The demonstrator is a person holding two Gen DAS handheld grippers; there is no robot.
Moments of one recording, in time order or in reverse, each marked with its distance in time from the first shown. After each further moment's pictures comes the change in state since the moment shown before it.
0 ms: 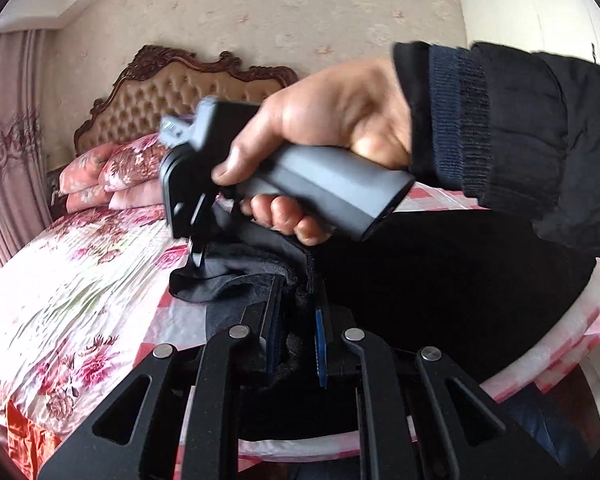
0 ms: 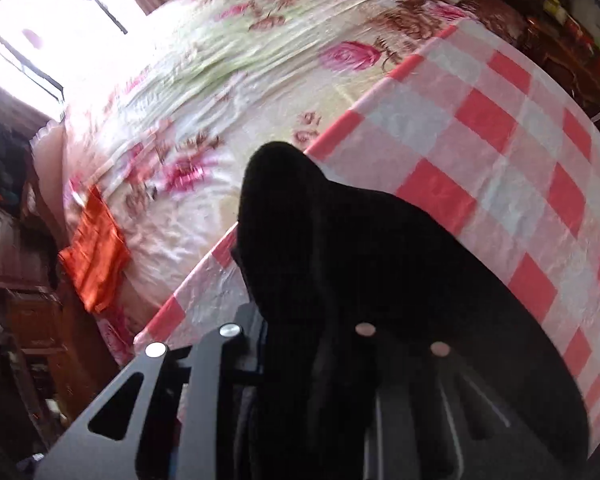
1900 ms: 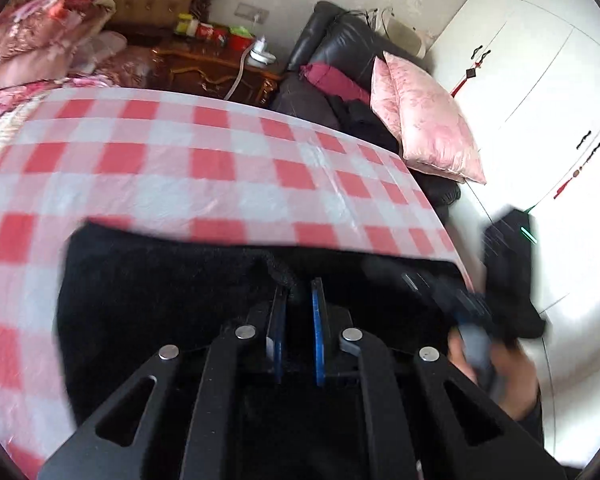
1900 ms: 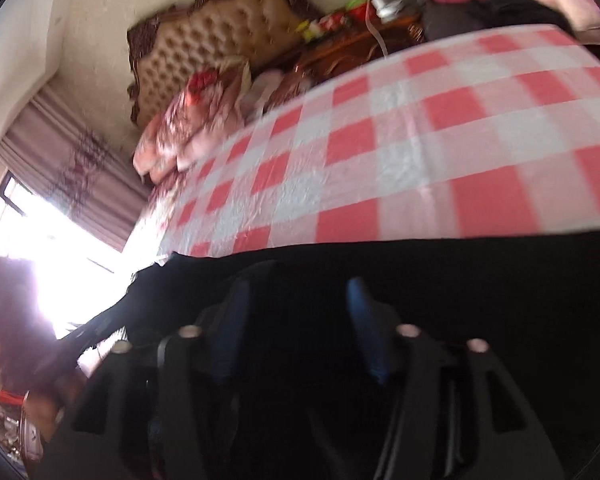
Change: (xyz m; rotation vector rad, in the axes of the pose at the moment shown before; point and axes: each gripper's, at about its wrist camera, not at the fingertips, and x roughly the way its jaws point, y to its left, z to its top) left arm 0.226 -0.091 0.123 -0.305 0.423 -0.552; right arm -0.132 -0.304 -0.275 0.603 -0.619 0.095
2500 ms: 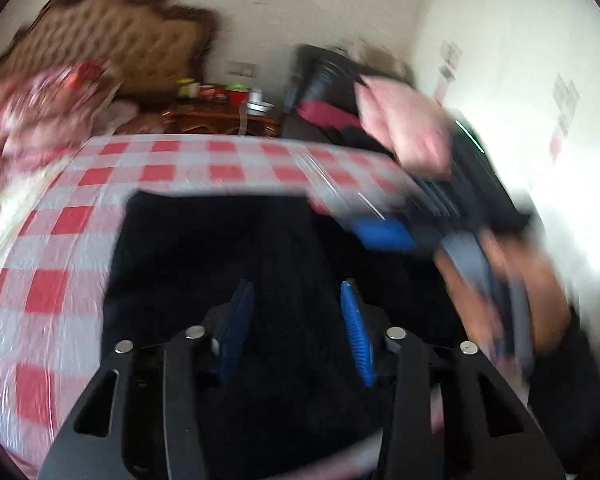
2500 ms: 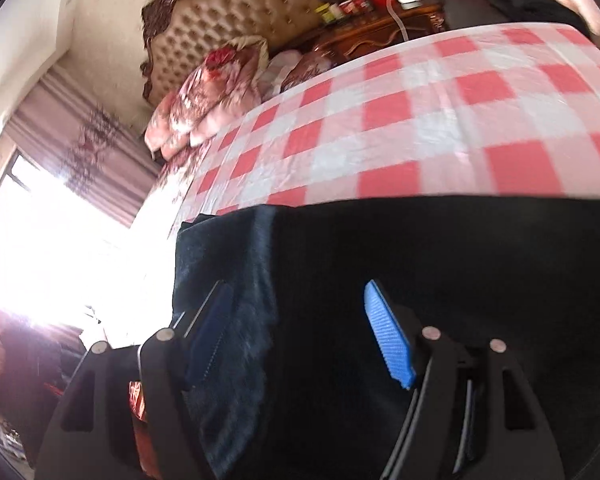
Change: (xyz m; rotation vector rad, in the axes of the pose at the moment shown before) left arm -0.074 -0.059 -0.146 0.249 -0.201 0.148; right arm 0.017 0.031 -0.014 -0.045 0.106 0.028
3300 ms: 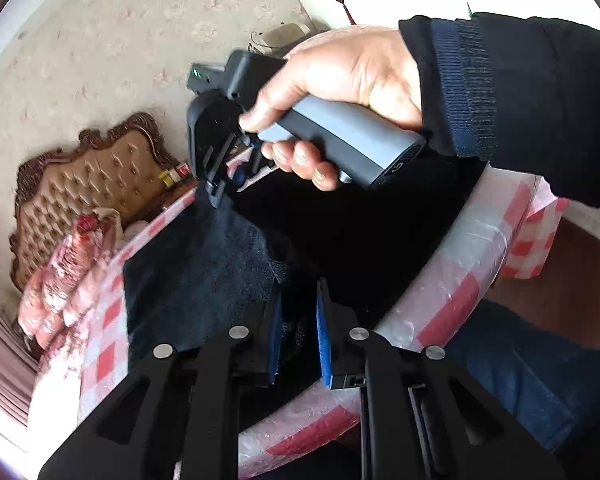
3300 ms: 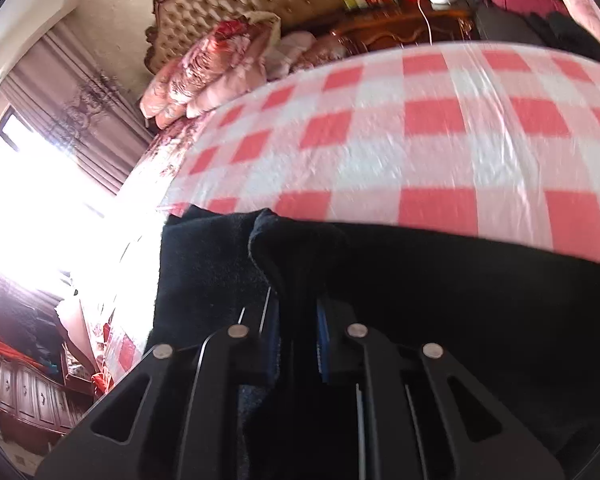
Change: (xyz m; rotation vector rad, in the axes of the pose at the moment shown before) left arm 0.018 -0.098 -0.082 0.599 -0.013 0.262; right arm 0.039 0.028 0.019 -0.108 0.044 -0.059
